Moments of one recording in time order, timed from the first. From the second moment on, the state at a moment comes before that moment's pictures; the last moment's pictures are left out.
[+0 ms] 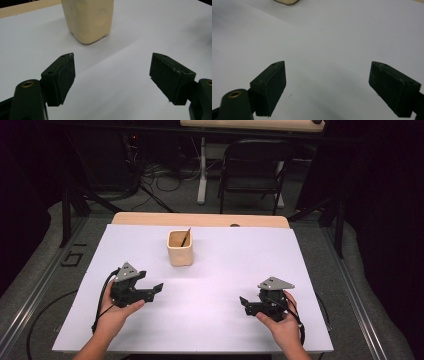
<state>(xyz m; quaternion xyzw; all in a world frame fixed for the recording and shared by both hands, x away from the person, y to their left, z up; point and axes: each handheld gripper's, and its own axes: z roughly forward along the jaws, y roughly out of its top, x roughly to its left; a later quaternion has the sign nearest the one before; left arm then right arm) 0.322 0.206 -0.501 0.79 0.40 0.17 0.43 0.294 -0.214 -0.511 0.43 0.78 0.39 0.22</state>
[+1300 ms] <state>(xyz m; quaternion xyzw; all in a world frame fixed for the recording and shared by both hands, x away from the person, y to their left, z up) 0.317 0.215 -0.530 0.79 0.41 0.18 0.42 0.297 -0.233 -0.536 0.45 0.78 0.37 0.22</state>
